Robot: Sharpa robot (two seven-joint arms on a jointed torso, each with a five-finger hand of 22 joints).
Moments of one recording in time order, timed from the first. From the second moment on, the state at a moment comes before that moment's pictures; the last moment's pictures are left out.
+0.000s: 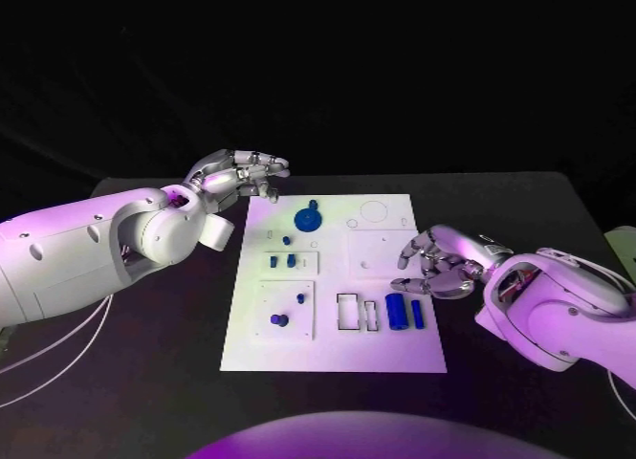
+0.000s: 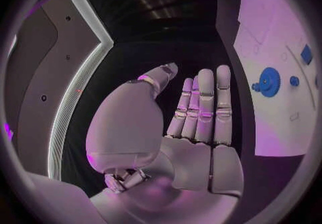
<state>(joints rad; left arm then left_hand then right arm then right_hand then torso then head) 1.20 -0.89 -0.03 1.45 -0.09 -0.09 0.31 1.28 -0.20 0.44 0.01 0.28 0.89 0.18 0.28 0.27 0.96 0.13 0.33 0.13 1.06 0.05 1.09 0.48 0.17 1.00 0.16 0.49 1.12 1.17 -1.09 -0.16 1.94 -1.36 -0.42 -0.35 1.19 -0.25 0.27 0.22 0.18 0.98 0.09 0.28 0.58 1.32 0.01 0.92 1.01 1.46 -0.05 1.52 1.31 0.09 1.45 0.05 1.17 1.31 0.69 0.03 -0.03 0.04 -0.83</state>
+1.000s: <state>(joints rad) 1.20 -0.90 -0.03 1.46 -0.09 -0.09 0.31 1.28 -0.20 0.44 0.01 0.28 0.89 0.18 0.28 0.27 0.96 0.13 0.33 0.13 1.06 0.05 1.09 0.48 0.17 1.00 0.16 0.49 1.12 1.08 -1.07 -0.17 1.96 -1.48 -0.40 -0.51 1.19 -0.21 0.11 0.29 0.17 1.00 0.07 0.29 0.63 1.37 -0.01 1.15 1.21 1.46 -0.06 1.53 1.31 0.09 1.46 0.04 1.20 1.31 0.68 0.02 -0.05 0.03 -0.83</state>
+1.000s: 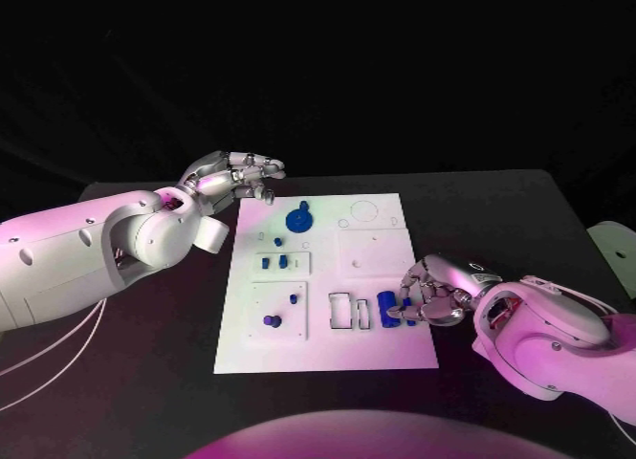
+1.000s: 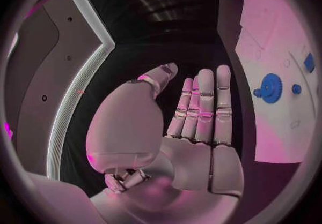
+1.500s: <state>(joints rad) 1.20 -0.90 -0.03 1.46 -0.09 -0.09 0.31 1.28 -0.20 0.44 0.01 0.28 0.89 0.18 0.28 0.27 0.96 0.13 0.33 0.13 1.06 0.05 1.09 0.48 0.17 1.00 0.16 0.49 1.12 1.06 -1.01 -0.17 1.92 -1.53 -0.38 -0.52 1.19 -0.21 0.11 0.29 0.17 1.00 0.07 0.29 0.63 1.38 0.00 1.16 1.23 1.46 -0.06 1.53 1.31 0.09 1.46 0.04 1.21 1.31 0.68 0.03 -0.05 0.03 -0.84</state>
